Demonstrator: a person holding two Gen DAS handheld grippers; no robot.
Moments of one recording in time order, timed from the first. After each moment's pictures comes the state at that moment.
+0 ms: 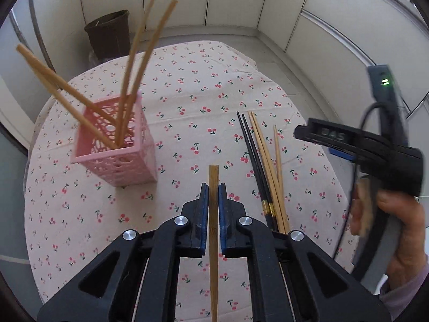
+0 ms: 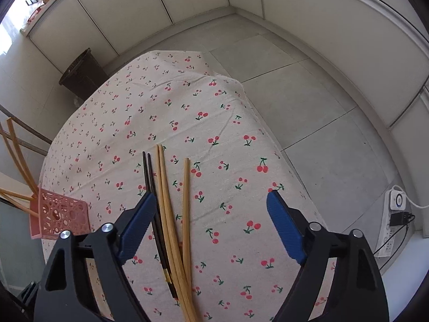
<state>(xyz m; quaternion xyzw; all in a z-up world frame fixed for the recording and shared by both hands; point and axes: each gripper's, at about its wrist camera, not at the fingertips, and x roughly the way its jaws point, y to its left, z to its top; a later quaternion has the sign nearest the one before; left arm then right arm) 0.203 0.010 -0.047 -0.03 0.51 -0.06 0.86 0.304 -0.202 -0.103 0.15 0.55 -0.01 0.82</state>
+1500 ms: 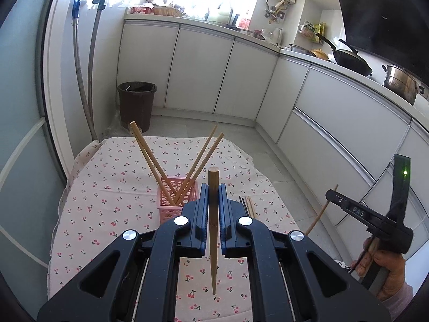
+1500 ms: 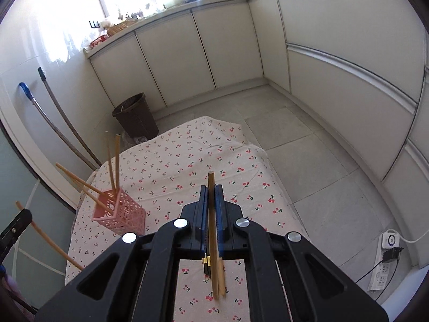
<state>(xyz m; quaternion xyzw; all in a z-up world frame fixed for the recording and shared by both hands) 0.113 0.080 0.071 -0.11 0.30 -0.04 0.95 0.188 -0.195 0.036 0.12 0.36 0.07 0.92</state>
